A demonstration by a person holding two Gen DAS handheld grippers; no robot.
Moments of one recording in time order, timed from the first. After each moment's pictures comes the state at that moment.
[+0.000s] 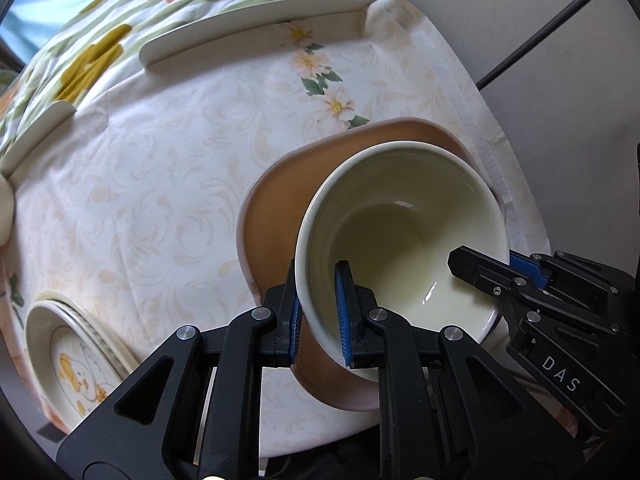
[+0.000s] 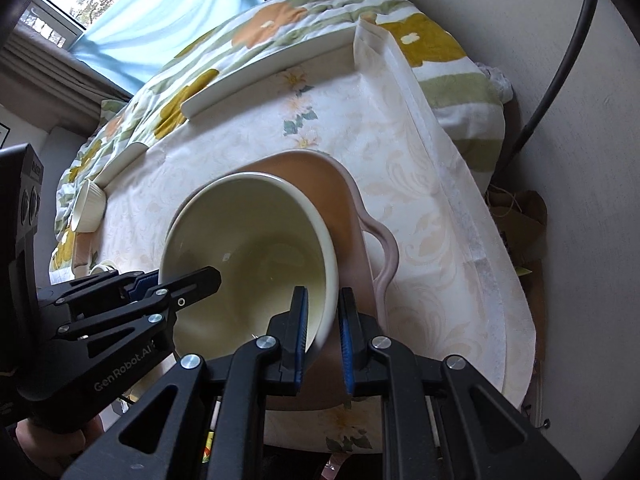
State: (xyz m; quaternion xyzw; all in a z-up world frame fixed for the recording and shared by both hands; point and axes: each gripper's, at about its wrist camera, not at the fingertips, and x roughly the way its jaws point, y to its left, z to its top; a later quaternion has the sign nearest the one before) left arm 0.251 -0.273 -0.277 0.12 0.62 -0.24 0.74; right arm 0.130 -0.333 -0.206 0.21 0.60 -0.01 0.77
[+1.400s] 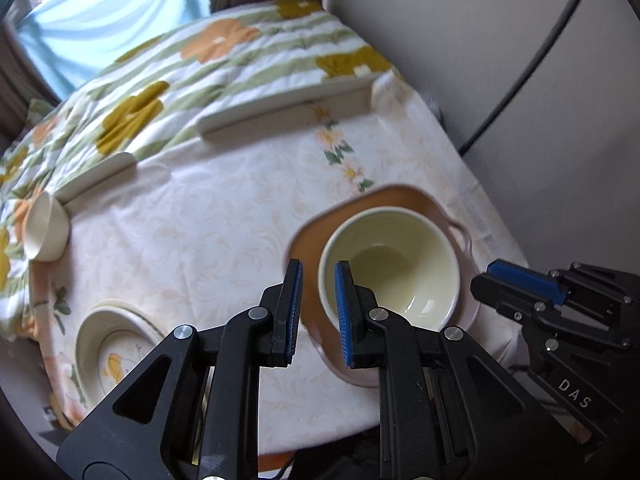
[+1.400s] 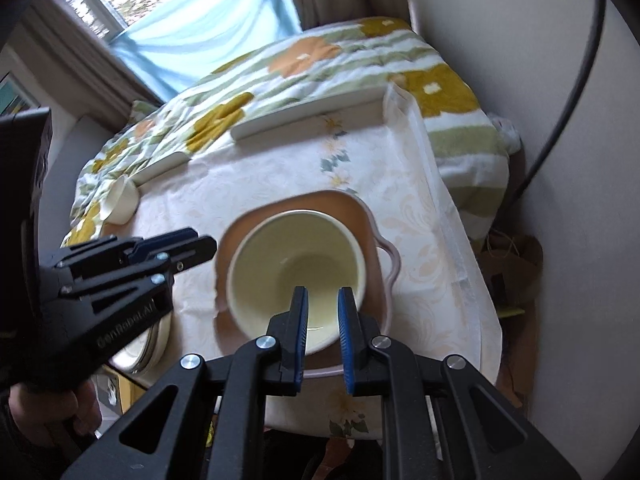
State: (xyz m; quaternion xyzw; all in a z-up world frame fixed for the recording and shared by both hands) left arm 0.223 -0.248 -0.197 0.11 0.52 -0.21 0.82; right arm 0.101 -0.318 -0.140 0.15 0.53 0.04 0.83
